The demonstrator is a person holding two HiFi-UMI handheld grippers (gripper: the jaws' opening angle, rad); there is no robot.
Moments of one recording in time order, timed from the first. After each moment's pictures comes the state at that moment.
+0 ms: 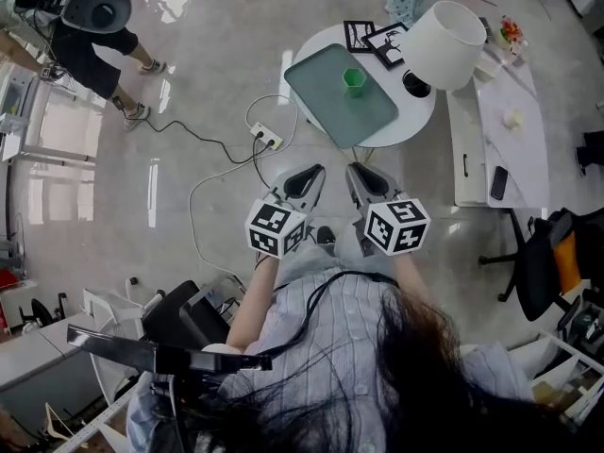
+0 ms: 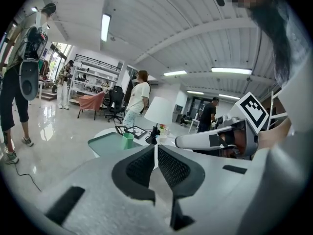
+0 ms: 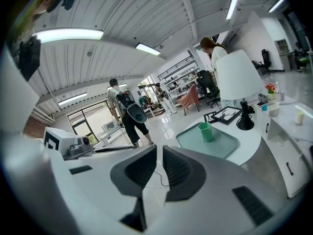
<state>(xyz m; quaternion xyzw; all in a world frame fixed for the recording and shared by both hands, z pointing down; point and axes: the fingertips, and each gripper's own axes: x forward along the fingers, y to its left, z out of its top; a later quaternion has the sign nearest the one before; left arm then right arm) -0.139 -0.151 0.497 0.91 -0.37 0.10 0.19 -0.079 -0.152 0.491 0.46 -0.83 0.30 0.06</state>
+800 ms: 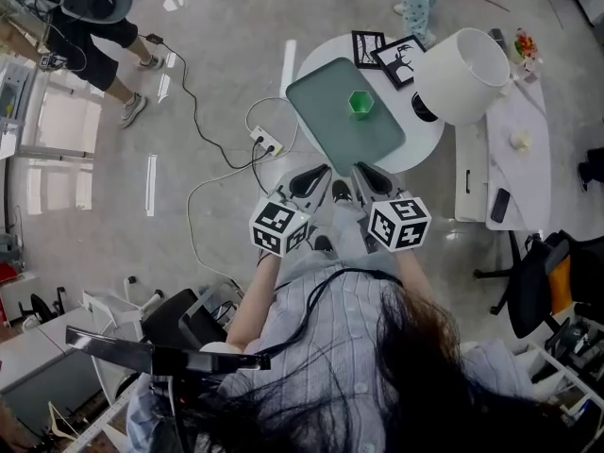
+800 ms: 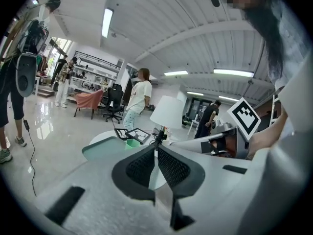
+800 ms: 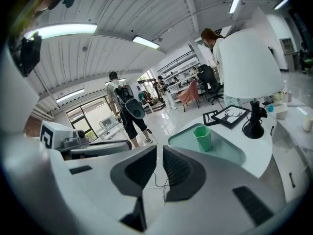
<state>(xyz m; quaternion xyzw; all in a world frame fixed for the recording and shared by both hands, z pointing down) -0.122 -0.239 0.515 0.91 -0.35 0.10 0.20 -0.064 -0.246 0.526 0.45 -0.83 0.31 0.08</state>
